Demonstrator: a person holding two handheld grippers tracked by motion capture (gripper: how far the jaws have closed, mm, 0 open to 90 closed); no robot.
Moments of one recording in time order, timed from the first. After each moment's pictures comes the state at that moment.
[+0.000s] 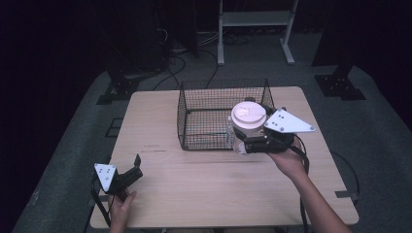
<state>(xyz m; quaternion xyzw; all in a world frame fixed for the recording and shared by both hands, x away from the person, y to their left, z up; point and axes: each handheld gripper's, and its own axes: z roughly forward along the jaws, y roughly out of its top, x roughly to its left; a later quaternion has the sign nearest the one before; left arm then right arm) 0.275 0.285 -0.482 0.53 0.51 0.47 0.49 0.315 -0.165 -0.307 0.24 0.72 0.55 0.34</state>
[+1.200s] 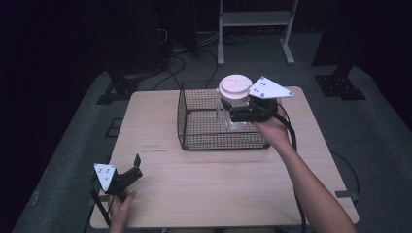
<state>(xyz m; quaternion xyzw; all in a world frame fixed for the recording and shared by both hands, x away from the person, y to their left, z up) 0.275 0.286 -0.482 0.53 0.51 0.47 0.49 0.377 -0.134 -0.274 0.24 0.72 0.55 0.36</state>
